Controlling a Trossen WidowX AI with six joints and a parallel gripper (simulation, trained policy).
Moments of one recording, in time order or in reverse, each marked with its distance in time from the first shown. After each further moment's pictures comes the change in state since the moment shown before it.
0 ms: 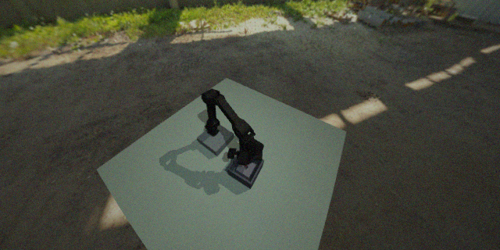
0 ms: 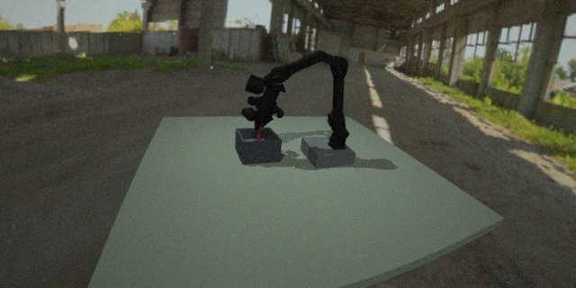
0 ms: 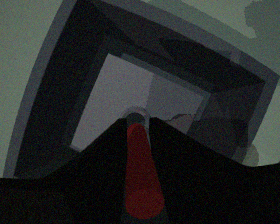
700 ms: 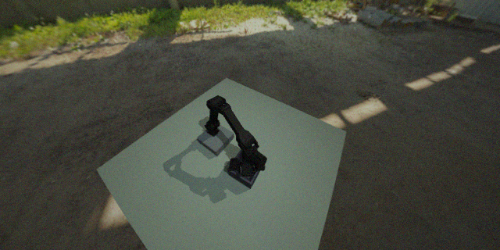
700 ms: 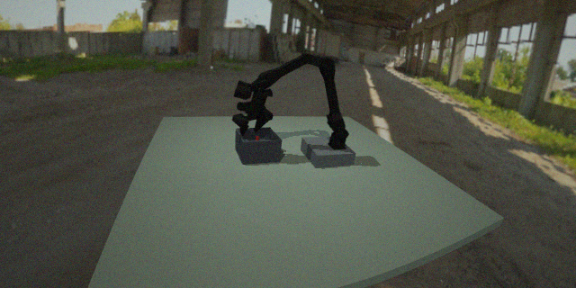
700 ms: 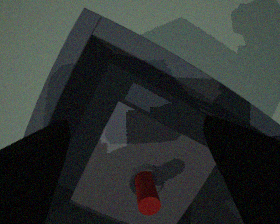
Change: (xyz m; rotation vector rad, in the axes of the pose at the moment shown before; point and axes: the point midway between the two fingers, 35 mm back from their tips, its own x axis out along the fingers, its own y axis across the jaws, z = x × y) arm 0.040 0.012 0.031 -0.081 0.021 -0.046
